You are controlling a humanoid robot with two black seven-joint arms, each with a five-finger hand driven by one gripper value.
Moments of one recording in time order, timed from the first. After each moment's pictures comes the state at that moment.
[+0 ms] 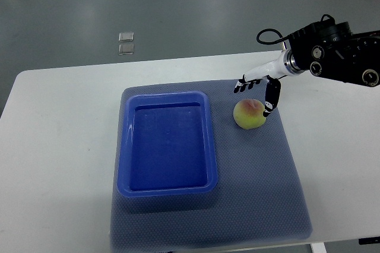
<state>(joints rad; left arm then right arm) -0.01 0.00 -0.06 -0.29 0.01 0.00 0.20 1.50 -0.40 -0.46 1.02 -0.93 0.37 0.03</state>
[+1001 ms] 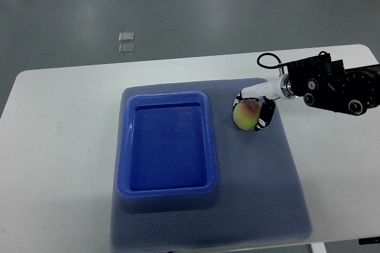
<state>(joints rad) -0.01 0.00 -0.06 -0.29 0.01 0.00 0.20 1.34 -0.36 -0.45 0.95 -0.95 0.20 0.09</state>
